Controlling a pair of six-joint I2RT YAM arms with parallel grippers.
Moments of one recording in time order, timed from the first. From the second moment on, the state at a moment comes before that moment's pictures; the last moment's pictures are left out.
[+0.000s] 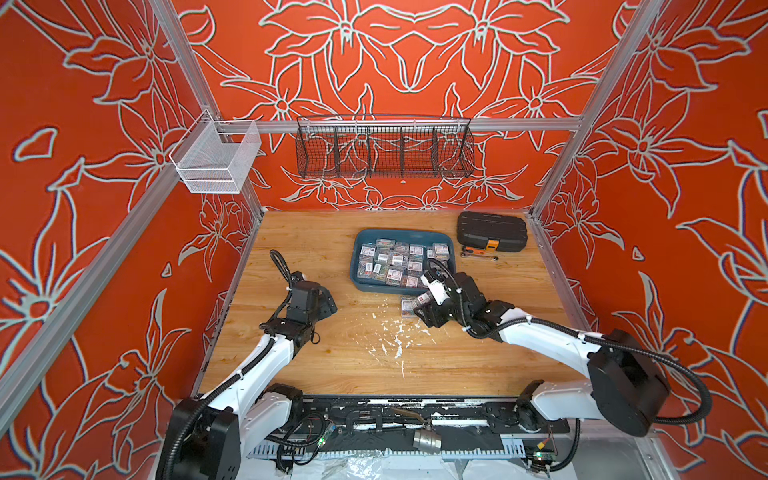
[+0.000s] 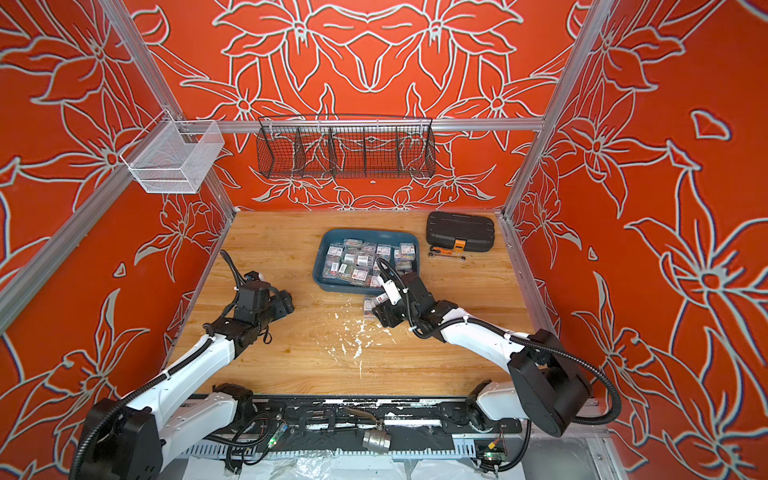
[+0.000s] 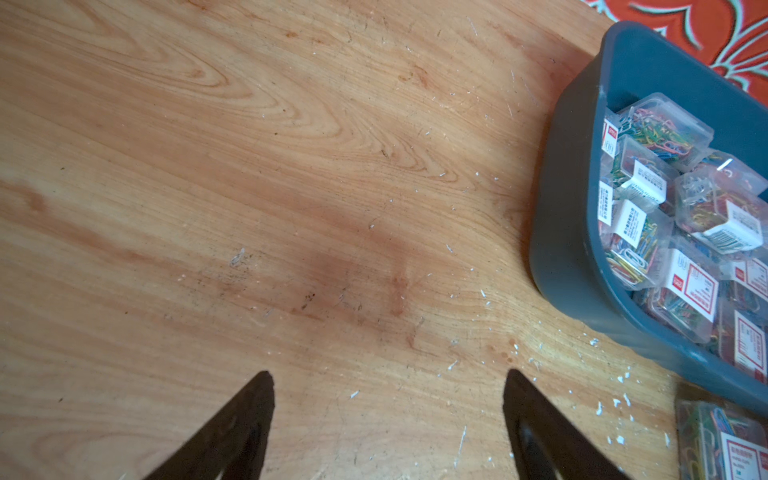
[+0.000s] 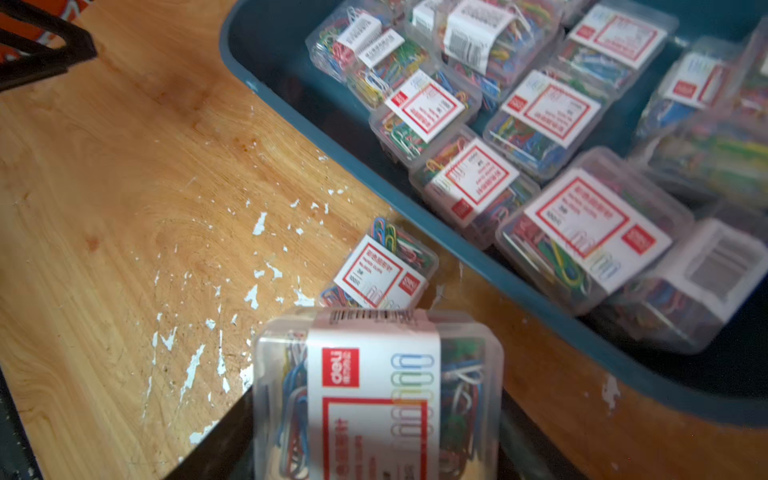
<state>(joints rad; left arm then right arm) -0.19 1.02 0.49 -0.24 -0.21 -0.57 0.67 1.33 0.67 -0.09 -0.10 0.18</state>
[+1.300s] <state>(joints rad) -0.19 1.04 0.49 -0.23 -0.20 -0.57 0.68 1.24 0.52 -0.15 0.15 0.58</state>
